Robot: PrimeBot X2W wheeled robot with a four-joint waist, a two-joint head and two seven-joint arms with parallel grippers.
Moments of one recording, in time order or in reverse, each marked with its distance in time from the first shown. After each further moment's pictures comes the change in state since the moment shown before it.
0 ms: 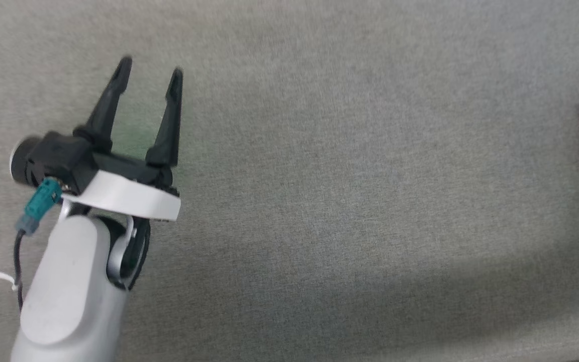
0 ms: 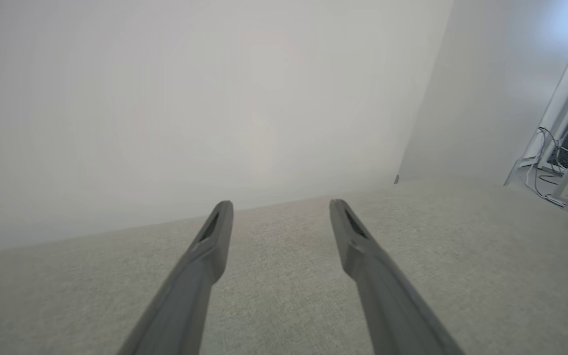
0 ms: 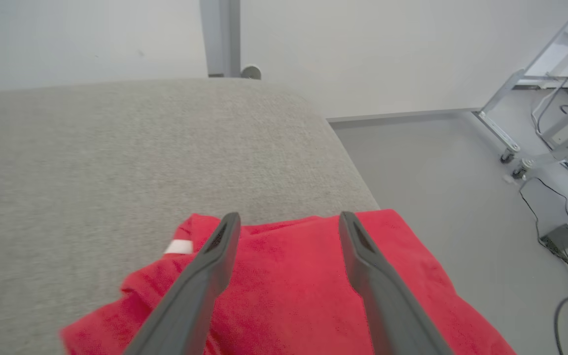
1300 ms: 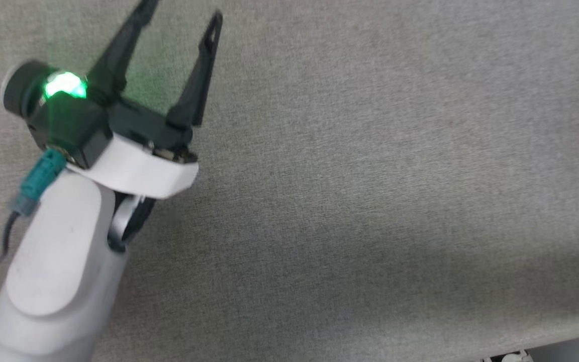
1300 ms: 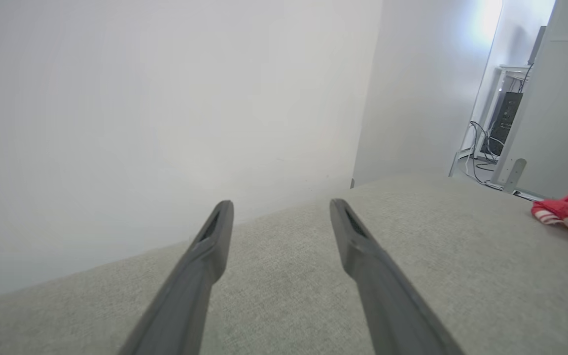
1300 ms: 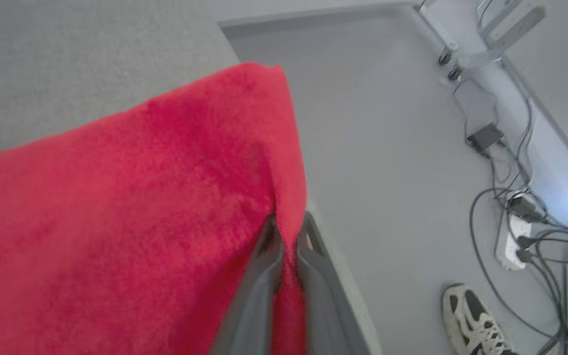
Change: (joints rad) left arm -0.130 0.068 -0.122 -0.130 0.016 0.000 0.000; right arm 0.254 -0.182 -0.259 -0.225 0.149 0.000 0.285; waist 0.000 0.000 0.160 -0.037
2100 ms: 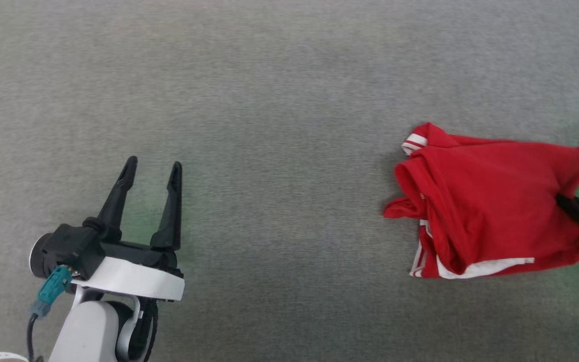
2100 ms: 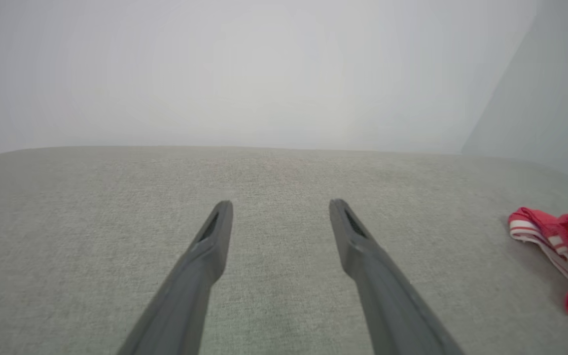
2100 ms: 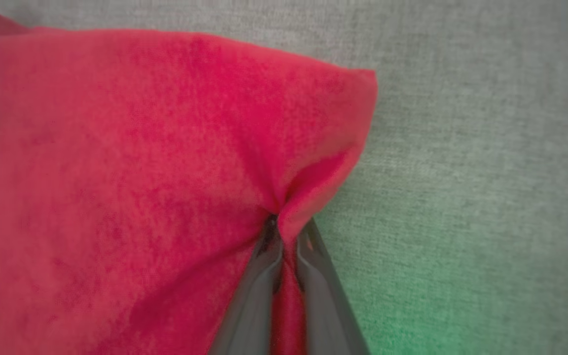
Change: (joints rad) left arm 0.443 -0.139 0.206 0.041 -0.018 0.000 0.000; right arm 0.148 0.126 0.365 -0.354 0.138 0.001 0.374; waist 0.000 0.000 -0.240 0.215
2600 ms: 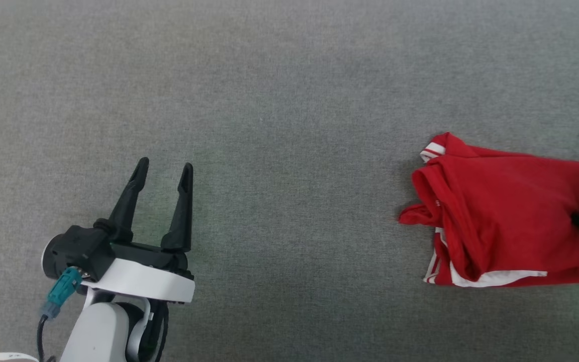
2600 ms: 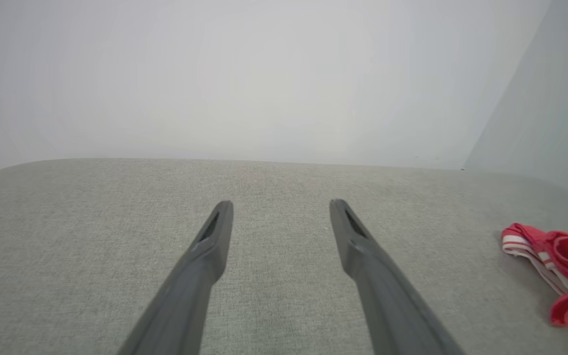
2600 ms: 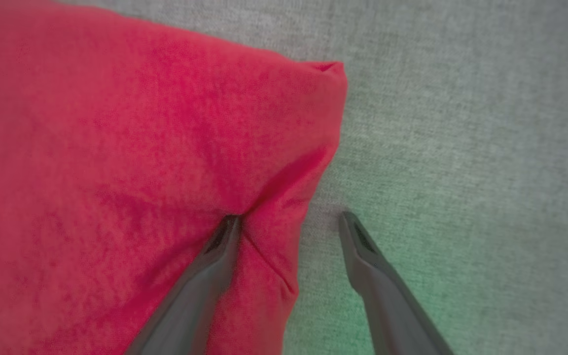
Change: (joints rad) left arm 0.005 -0.021 -0.019 -0.011 0.001 0.000 0.000; right arm 0.031 -0.067 -0.006 -0.038 -0.056 -0.002 0.090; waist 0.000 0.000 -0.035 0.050
